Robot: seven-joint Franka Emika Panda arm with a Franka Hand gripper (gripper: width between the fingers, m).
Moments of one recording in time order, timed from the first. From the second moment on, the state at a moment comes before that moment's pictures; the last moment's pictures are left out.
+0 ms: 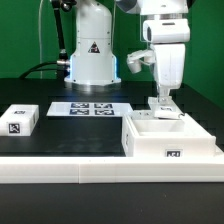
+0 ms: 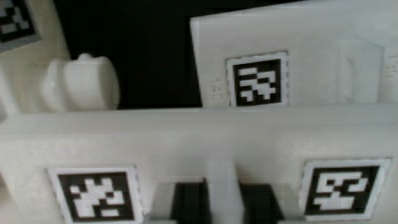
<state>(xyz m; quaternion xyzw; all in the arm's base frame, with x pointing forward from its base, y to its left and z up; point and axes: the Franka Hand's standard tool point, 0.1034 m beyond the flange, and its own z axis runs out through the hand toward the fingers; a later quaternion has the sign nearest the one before) 0.454 0.115 0.059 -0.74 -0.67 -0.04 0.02</state>
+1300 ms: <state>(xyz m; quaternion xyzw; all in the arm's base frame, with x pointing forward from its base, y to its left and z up) 0.477 0.112 0.057 -0.75 -0.67 -0.04 0.02</state>
